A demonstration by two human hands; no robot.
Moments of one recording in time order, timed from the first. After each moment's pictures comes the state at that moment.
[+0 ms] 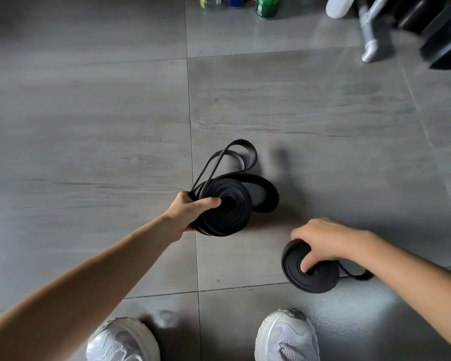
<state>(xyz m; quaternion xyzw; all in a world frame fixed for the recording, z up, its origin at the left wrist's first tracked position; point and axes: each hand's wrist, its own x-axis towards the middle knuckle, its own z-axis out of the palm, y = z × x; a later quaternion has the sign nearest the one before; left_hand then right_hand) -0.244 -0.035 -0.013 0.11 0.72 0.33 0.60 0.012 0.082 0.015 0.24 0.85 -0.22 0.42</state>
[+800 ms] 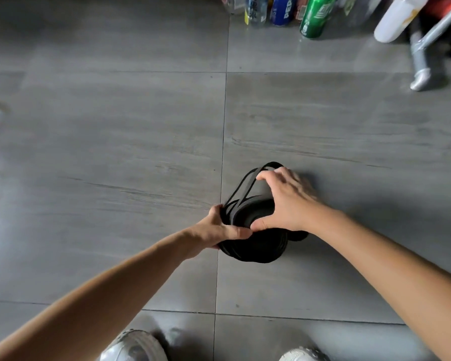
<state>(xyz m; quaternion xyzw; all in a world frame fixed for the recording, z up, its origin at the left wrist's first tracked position) -0.260 -0.039 -0.010 0.16 0.66 0.29 0.67 -0.125 0.108 0.029 0.30 0.91 -0.23 0.16</state>
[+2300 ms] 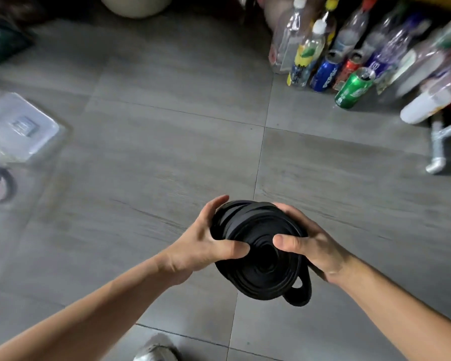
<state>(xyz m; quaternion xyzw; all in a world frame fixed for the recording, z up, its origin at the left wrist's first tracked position) -0.344 -0.042 0.154 0.14 0.62 0.49 0.59 -0.188 0.111 0.142 0.31 0.54 -0.78 0.01</state>
